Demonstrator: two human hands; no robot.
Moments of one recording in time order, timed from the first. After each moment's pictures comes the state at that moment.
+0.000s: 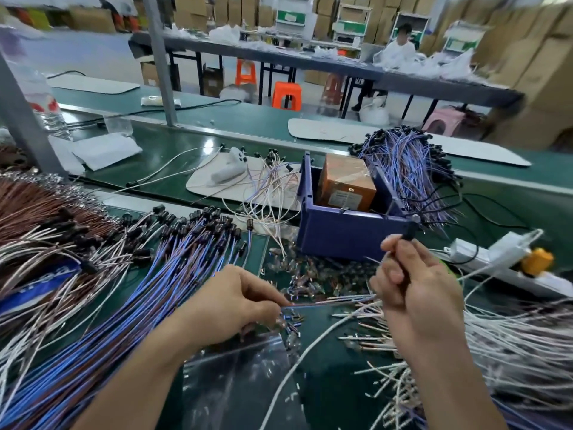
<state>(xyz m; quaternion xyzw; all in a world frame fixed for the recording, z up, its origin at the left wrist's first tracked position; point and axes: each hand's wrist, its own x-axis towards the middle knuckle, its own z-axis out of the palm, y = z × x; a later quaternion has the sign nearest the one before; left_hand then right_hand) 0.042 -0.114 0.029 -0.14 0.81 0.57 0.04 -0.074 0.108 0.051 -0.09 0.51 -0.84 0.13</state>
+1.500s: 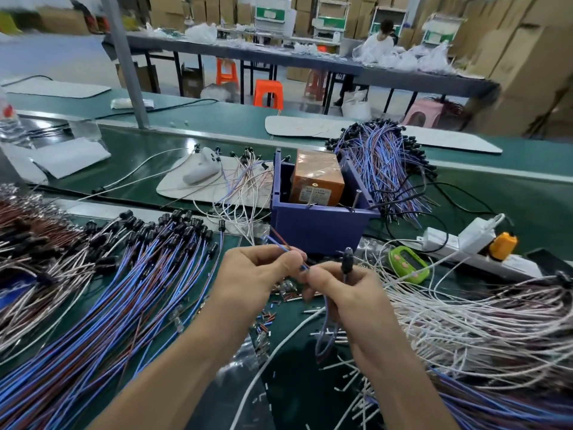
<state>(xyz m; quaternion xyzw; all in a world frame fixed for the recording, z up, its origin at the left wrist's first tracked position) -0.003 -0.044 0.041 -0.14 0.65 0.73 -0.15 -0.056 0.105 0.040 -0.16 0.68 -0.69 0.17</state>
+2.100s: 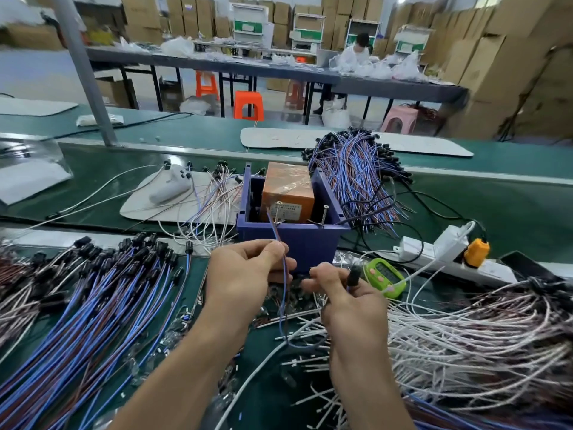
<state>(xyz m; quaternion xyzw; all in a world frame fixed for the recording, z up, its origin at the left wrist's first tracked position) -0.056 -0.018 0.055 -0.24 0.62 0.72 -0.20 -0.074 0.109 0.041 0.01 0.60 -0.80 0.04</state>
